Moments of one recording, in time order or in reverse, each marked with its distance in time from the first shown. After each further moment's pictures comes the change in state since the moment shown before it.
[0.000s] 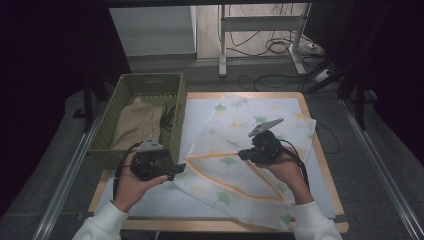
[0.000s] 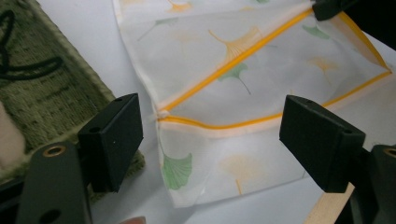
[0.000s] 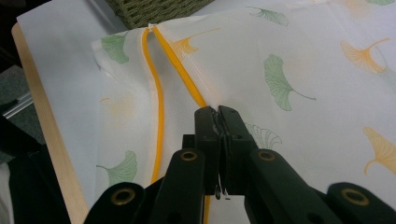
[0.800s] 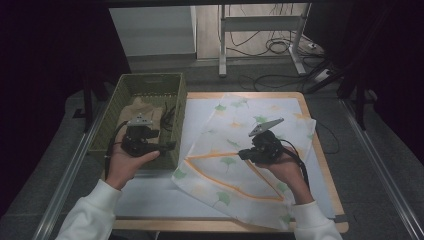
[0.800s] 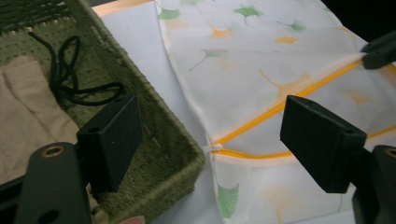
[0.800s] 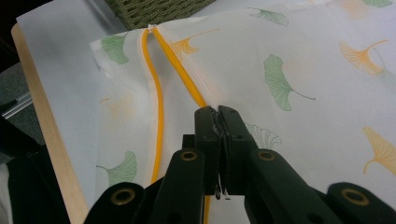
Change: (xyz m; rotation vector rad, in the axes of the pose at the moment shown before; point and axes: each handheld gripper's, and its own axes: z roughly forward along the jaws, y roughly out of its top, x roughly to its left) left arm 0.041 0.037 -0.009 -0.004 0.083 -0.054; right arm 0.000 0.000 -0.001 -0.003 -0.004 -0.002
